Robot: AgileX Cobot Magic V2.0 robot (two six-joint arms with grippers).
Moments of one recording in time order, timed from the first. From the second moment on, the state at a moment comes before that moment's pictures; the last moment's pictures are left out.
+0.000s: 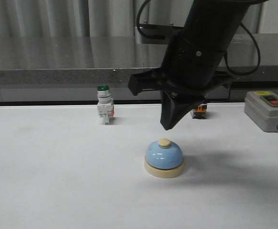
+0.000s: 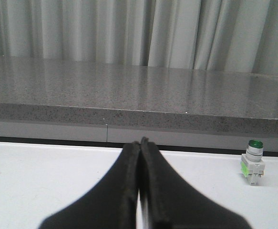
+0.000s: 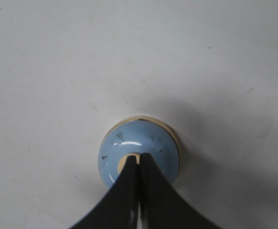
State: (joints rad) left arm -0.02 0.00 0.00 0.05 0.03 -0.17; right arm 0.56 1.78 -1.22 0.10 0.64 0.06
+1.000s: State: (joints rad) left arm -0.02 0.00 0.00 0.05 0.03 -0.17; right arm 0.50 1.61 -1.23 0.06 0.72 0.06
